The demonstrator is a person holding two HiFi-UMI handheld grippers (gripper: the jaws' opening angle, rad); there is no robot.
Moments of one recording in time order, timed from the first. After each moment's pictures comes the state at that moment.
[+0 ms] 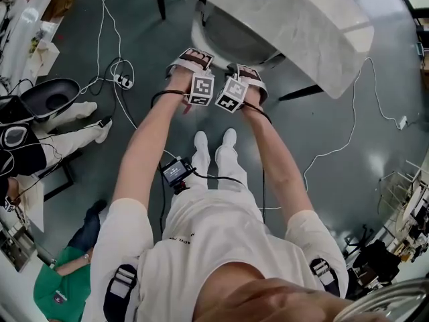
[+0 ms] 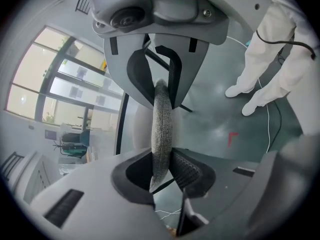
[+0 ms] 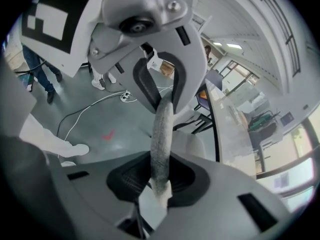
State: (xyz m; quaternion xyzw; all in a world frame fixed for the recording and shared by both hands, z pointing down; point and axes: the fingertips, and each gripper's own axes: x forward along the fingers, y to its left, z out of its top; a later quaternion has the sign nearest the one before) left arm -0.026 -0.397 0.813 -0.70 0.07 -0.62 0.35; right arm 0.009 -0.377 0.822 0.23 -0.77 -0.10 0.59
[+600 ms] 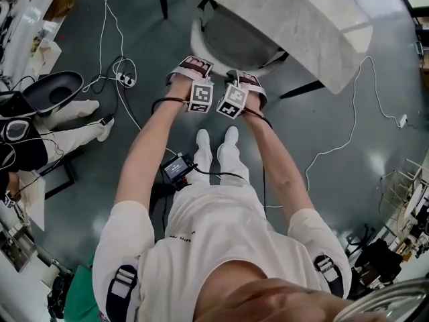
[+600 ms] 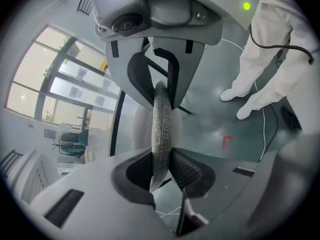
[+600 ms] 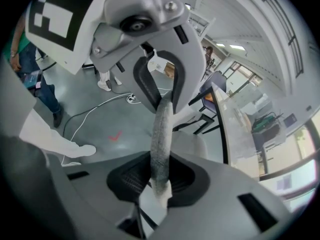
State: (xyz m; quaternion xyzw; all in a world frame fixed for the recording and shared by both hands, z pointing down) left arm -0.036 -0.347 0.812 -0.71 0.07 -0.61 0.34; right arm 0.003 -0.329 0.823 0.21 -0.77 -0.10 0.59
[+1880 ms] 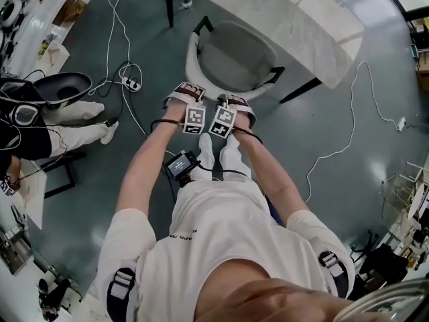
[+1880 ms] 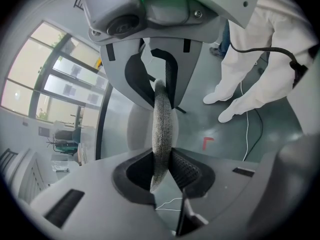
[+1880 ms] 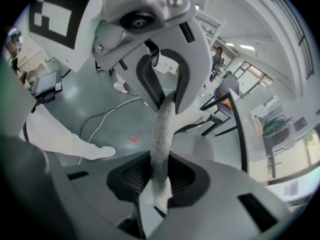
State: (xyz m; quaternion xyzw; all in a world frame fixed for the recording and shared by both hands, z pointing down) left arm -0.077 -0.210 0.813 -0.71 0.04 -0.63 0.31; right arm -0.041 -0.189 0.825 0.16 -0.78 -0.08 0.60
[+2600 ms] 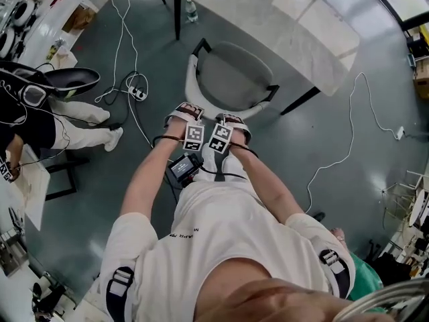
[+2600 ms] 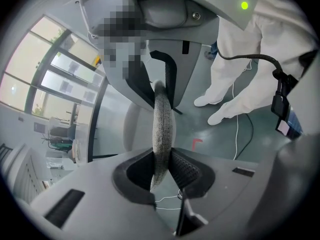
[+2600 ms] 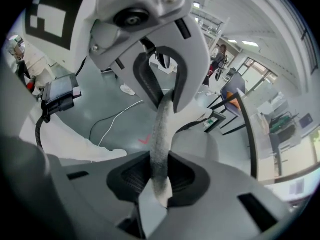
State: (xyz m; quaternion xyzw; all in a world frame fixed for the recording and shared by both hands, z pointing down) left arm -0.108 -0.144 0.813 -0.71 0.03 -0.64 0.29; right arm -0.070 -0.124 0.827 0.14 -0.78 -0.06 0.60
